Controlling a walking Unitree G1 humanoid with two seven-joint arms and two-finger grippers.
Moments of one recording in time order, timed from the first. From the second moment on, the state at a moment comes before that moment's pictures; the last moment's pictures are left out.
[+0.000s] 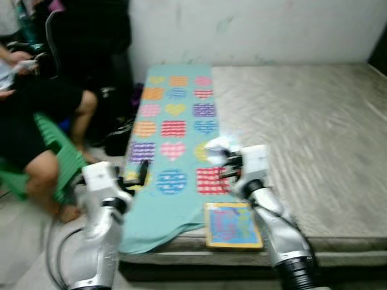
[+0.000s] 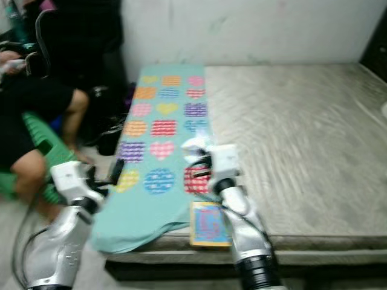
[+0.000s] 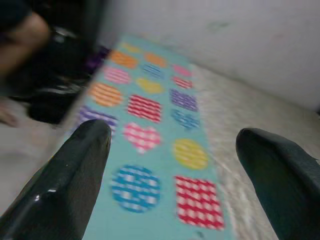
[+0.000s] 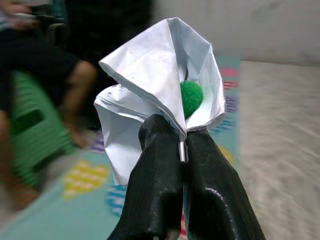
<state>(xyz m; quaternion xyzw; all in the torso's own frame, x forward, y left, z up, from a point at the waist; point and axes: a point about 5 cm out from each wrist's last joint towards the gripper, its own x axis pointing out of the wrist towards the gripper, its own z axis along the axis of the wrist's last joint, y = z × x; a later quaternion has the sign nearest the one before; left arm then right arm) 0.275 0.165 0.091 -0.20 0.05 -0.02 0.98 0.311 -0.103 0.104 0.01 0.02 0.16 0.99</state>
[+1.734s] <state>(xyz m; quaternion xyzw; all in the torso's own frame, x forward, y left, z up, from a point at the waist) 0.292 0.157 0.108 -0.09 0.02 -0.02 1.00 0.318 -0.101 0.120 -0.03 -0.02 0.18 0.98</state>
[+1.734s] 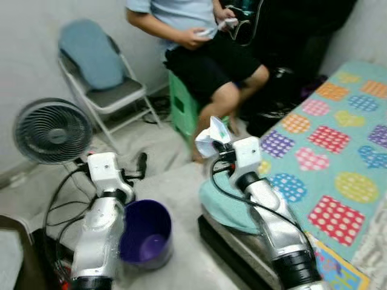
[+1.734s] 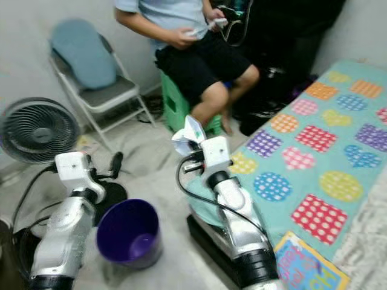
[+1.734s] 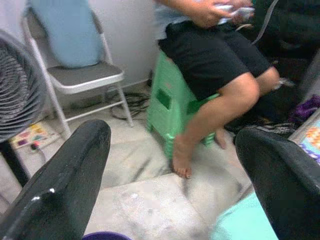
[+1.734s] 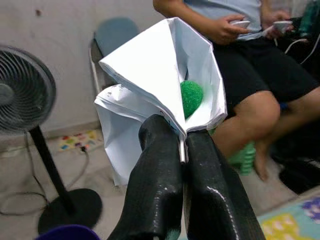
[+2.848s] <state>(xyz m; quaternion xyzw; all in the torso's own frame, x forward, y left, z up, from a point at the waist) 0.229 0.213 0.092 -0.11 0.03 0.05 0.99 0.299 -0.136 0.111 -0.01 0.01 0.13 0.99</state>
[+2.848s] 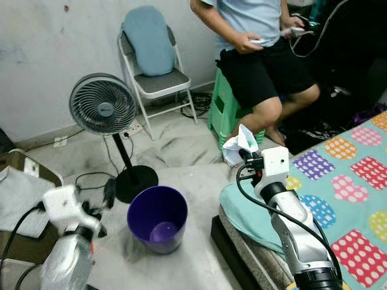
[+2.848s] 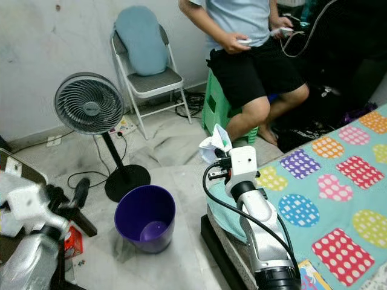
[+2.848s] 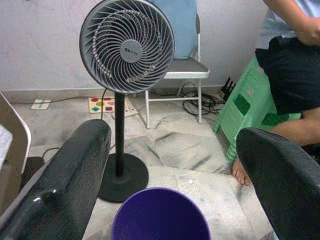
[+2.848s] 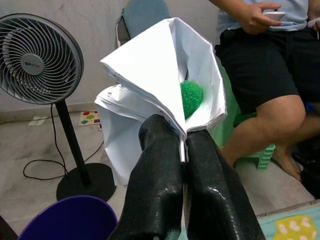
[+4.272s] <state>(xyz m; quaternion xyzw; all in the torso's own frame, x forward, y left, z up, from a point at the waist) 0.252 0.180 0.097 -0.13 0.03 -0.02 0.99 0.303 -0.119 0.122 -0.02 0.00 0.16 0.99</state>
